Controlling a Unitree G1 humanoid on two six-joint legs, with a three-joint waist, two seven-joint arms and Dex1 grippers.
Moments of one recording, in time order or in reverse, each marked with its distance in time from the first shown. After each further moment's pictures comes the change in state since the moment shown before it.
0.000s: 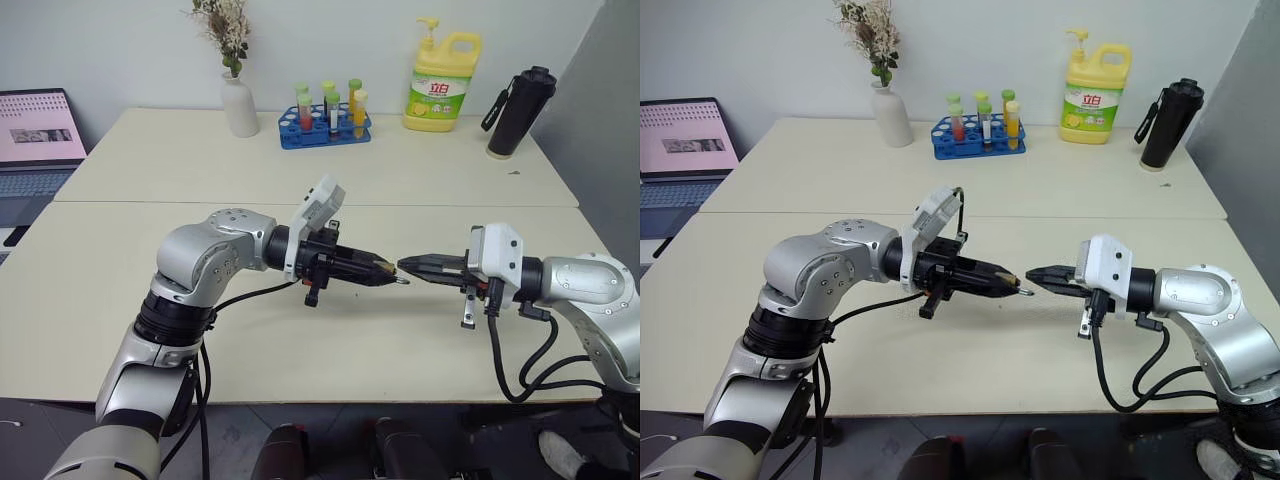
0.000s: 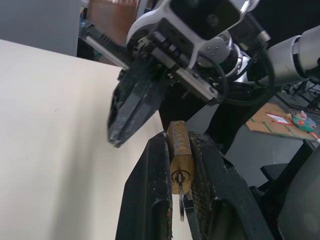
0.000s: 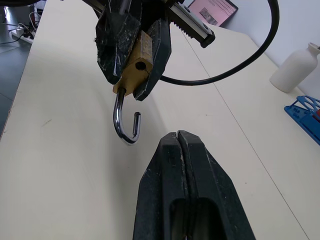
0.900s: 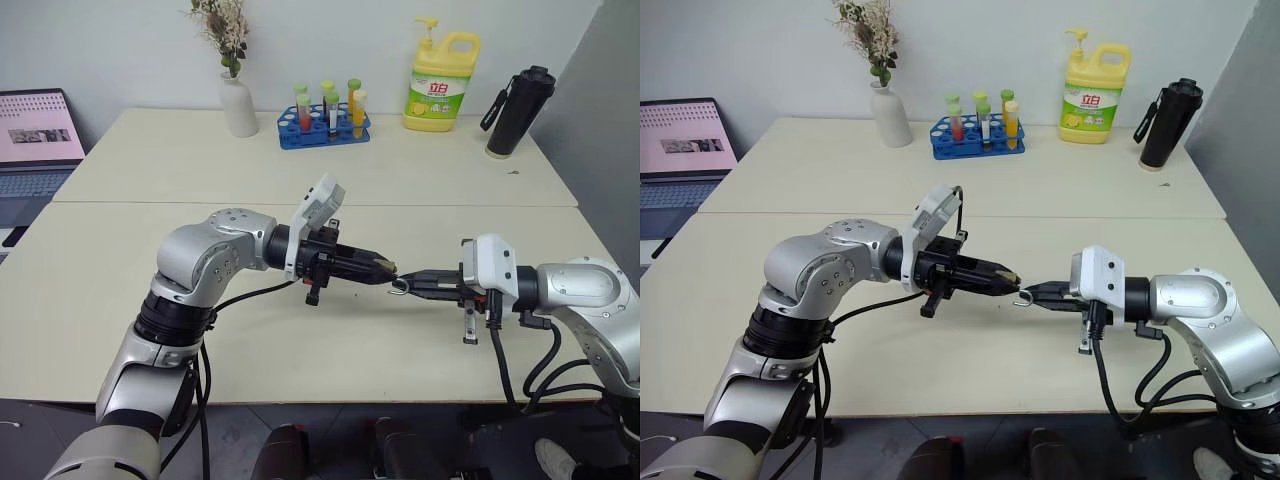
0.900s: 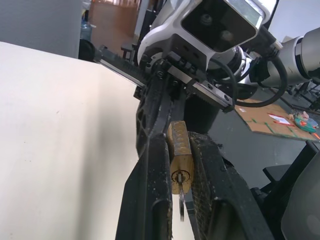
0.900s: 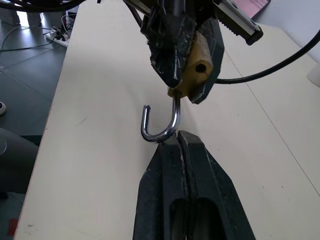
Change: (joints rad) left arm 0.000 -0.002 0.000 0.004 -0.002 -0.012 0.019; right arm 0.010 -0.007 0.013 -0.044 0.025 0.062 0.071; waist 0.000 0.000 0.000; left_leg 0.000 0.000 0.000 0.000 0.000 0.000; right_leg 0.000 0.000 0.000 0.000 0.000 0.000
